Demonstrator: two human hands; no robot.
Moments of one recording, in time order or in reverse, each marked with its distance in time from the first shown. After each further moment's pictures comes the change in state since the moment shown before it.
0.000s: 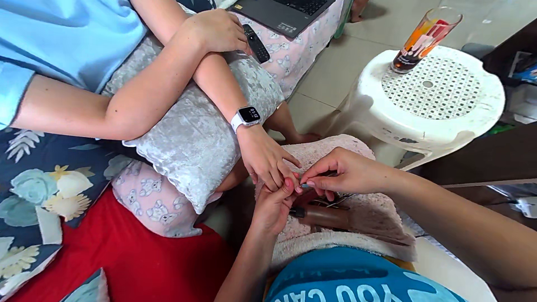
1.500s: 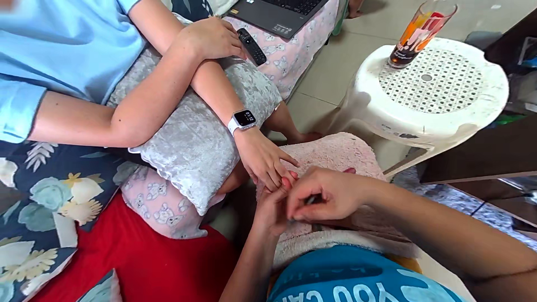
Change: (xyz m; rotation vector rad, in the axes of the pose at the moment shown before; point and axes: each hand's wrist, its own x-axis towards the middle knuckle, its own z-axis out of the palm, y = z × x) left_hand -0.005 -0.003 0.003 0.067 -0.037 0.034; right_hand 0.018 0.005 0.031 -0.003 -0.177 -0.584
